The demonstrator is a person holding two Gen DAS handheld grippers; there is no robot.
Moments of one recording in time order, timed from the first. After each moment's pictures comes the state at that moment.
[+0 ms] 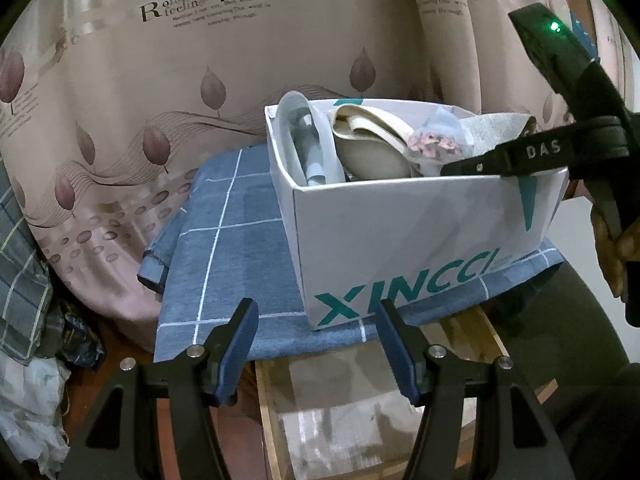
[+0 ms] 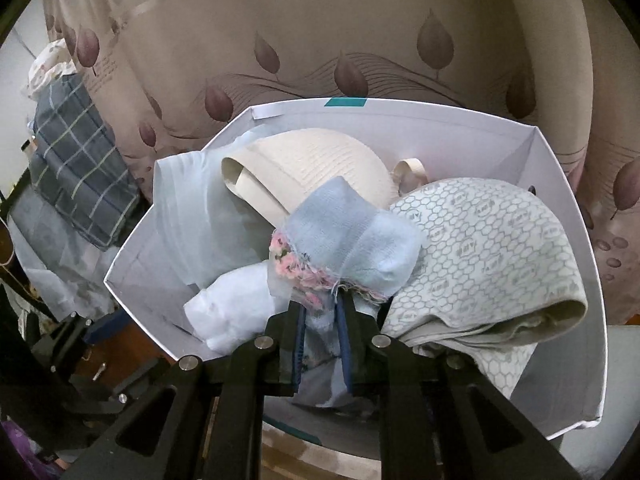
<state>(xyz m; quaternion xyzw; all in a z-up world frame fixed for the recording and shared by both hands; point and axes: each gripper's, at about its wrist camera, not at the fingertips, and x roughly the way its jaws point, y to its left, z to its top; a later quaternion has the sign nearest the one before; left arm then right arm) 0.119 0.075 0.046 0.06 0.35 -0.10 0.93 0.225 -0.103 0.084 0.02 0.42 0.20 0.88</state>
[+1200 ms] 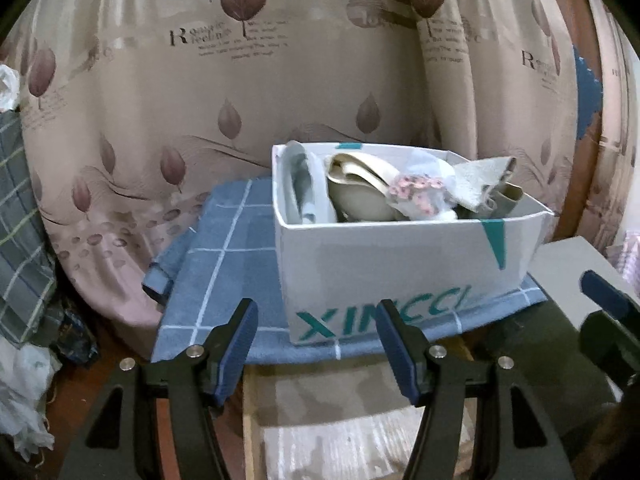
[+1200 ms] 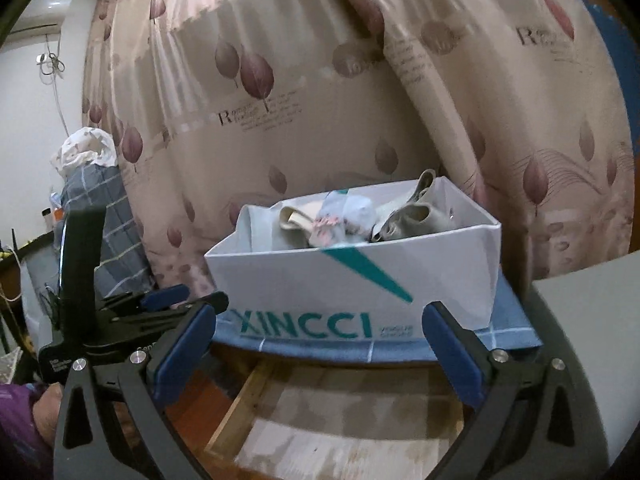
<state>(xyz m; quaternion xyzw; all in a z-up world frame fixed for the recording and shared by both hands) 0.090 0.065 0.066 0.02 0.29 -0.08 0.95 0.032 -0.130 0.070 0.08 0.17 0.16 0.97</state>
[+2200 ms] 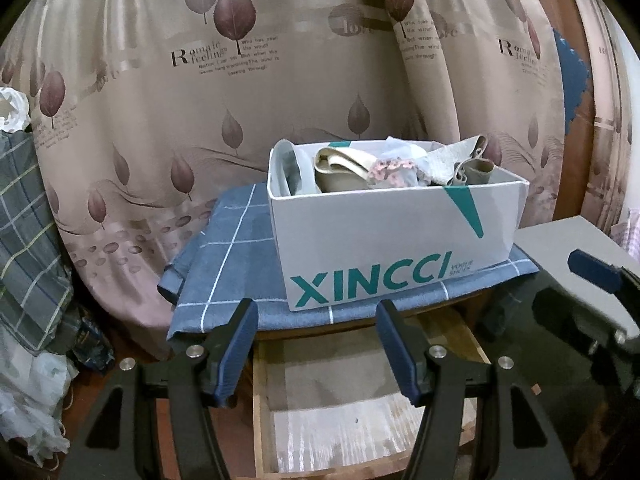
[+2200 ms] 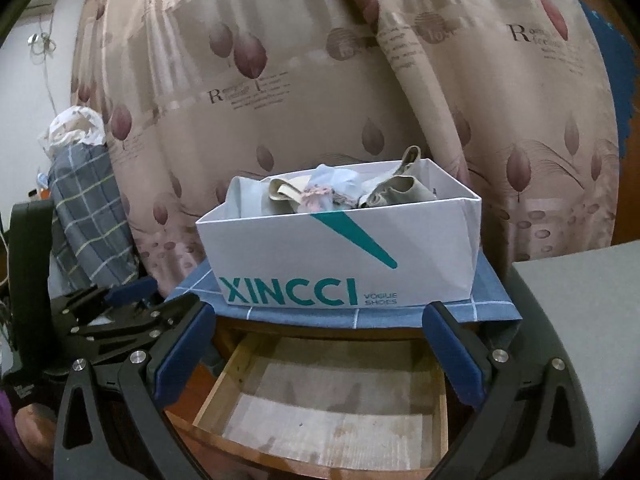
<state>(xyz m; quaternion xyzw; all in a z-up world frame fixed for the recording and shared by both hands) 0.040 0.054 0.062 0.05 0.26 -0.07 0.96 0.010 -0.126 0.059 0.06 0.19 0.13 0.97</state>
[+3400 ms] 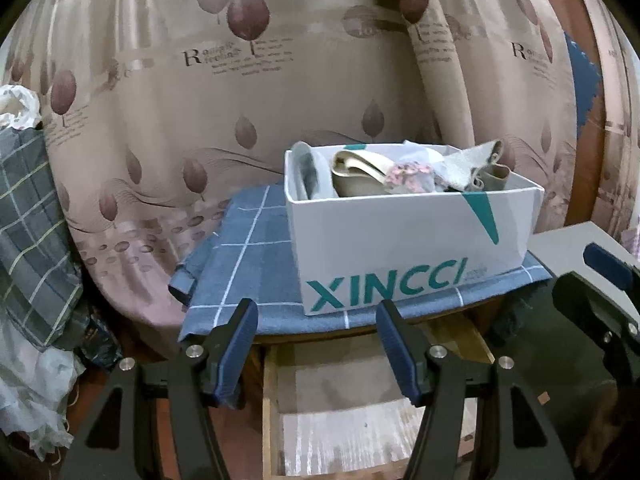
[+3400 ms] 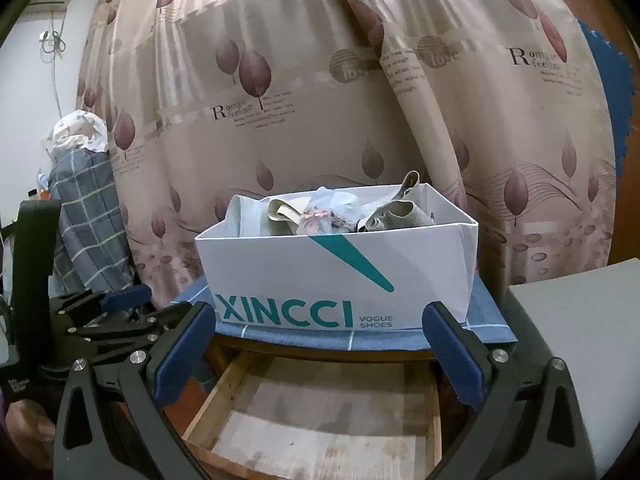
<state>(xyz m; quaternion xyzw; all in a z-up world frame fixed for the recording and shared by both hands) 0.045 0.061 0.063 0.04 0.26 -0.04 0.96 0.011 -0.129 0.059 0.06 0.15 0.12 0.98</state>
